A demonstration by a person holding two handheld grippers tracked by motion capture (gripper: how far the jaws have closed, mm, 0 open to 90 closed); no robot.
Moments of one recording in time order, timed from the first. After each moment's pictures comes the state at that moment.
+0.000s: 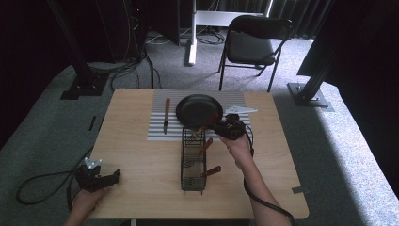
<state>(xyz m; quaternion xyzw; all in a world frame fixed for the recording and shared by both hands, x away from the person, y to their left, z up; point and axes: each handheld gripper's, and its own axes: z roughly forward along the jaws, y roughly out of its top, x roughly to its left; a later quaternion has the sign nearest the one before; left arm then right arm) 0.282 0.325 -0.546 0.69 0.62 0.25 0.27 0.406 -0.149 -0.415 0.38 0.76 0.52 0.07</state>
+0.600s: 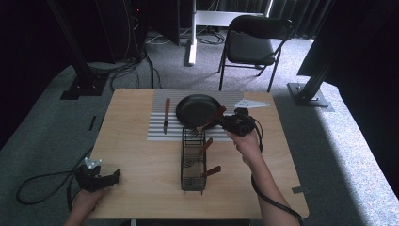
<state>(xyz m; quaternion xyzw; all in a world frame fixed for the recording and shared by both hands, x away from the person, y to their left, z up) 0.282 0.325 -0.546 0.69 0.62 0.25 0.27 0.394 -0.167 -0.375 0.36 0.75 0.55 0.07</state>
